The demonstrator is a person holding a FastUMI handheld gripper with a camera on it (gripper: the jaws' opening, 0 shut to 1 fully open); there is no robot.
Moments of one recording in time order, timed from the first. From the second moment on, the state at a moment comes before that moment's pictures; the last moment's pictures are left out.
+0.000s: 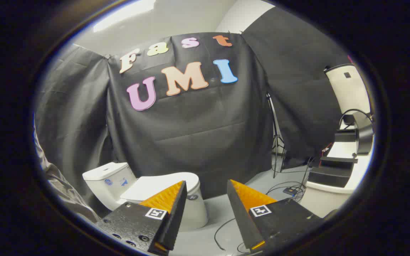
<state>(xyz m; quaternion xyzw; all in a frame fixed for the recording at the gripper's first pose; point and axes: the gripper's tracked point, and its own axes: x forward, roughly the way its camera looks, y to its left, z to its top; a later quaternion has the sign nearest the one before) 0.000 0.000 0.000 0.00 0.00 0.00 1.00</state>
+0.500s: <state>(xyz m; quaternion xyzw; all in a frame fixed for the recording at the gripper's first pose) 0.001 -0.001 -0.018 -0.01 0.05 -0.01 1.00</state>
